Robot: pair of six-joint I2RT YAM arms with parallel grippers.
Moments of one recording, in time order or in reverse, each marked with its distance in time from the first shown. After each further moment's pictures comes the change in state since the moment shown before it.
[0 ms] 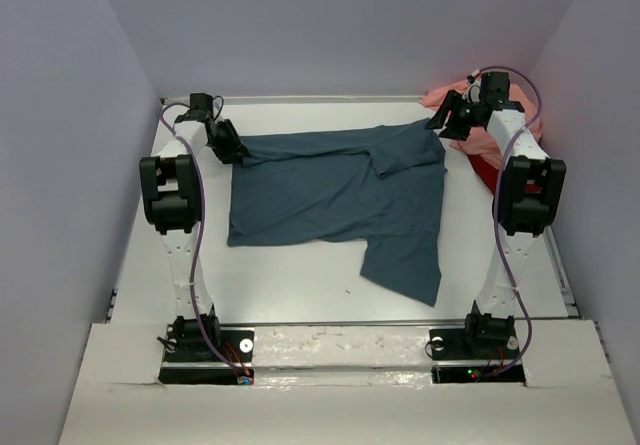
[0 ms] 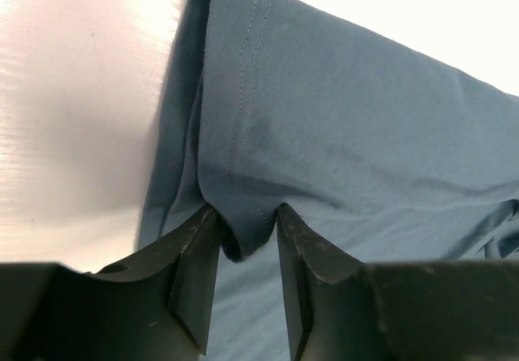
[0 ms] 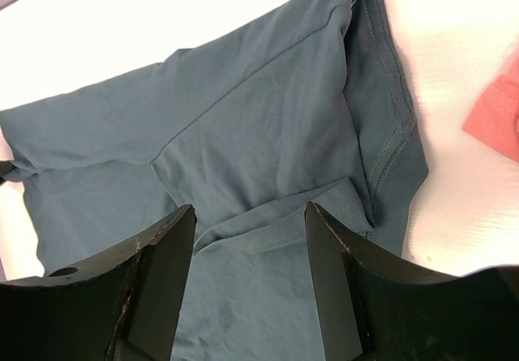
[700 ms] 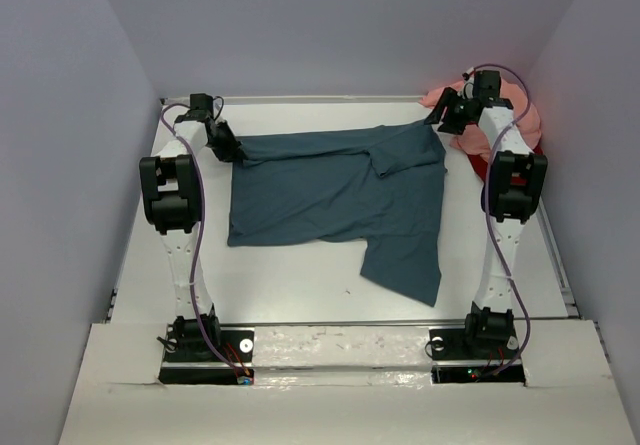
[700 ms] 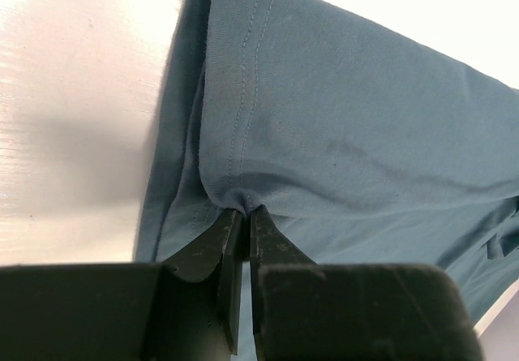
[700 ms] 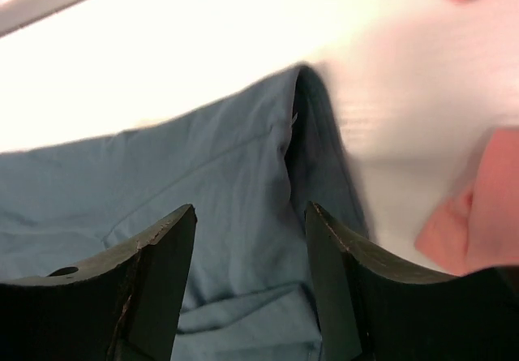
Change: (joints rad) left arm 0.000 0.000 0.006 -0.013 0.004 0.008; right arm 0.000 0.245 0.269 -0.008 0.048 -0.016
